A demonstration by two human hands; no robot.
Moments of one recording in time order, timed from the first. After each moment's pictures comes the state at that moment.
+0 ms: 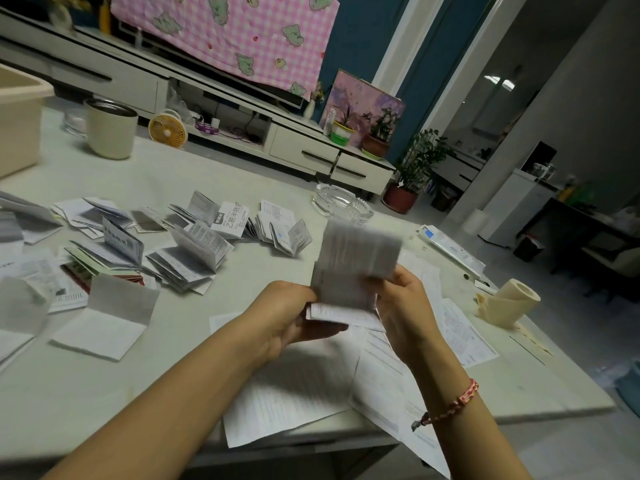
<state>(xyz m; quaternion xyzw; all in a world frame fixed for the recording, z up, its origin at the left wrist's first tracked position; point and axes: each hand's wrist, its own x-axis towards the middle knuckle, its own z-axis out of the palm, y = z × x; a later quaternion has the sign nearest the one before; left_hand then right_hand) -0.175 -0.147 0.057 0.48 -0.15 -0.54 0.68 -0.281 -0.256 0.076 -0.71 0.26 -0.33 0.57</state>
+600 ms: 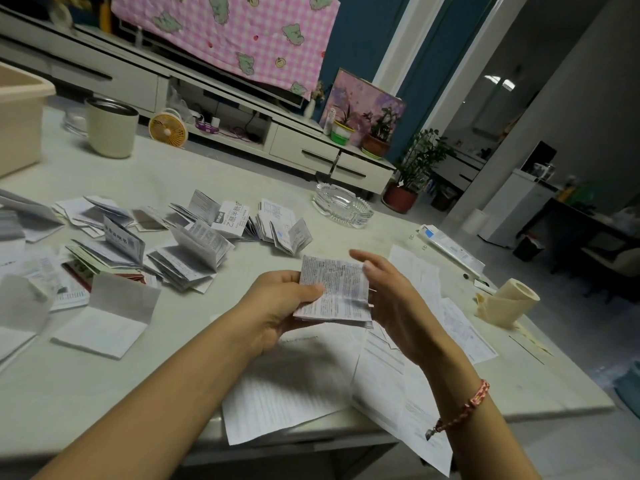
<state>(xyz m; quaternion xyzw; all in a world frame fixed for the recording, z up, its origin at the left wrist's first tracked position) -0.166 -0.150 0.053 0.49 -0.15 -0.50 0.70 -0.290 -0.259 0.079 -0.75 0.25 -0.19 0.58</state>
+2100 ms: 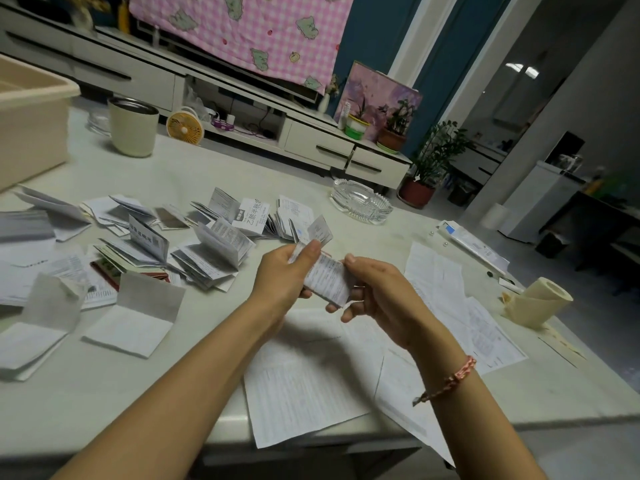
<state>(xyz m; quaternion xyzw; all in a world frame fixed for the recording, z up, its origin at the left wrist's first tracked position) -0.137 -0.162 0.037 0.55 -0.23 -0.29 0.75 -0.244 -0.244 0.075 -0.73 0.26 -0.14 0.61</state>
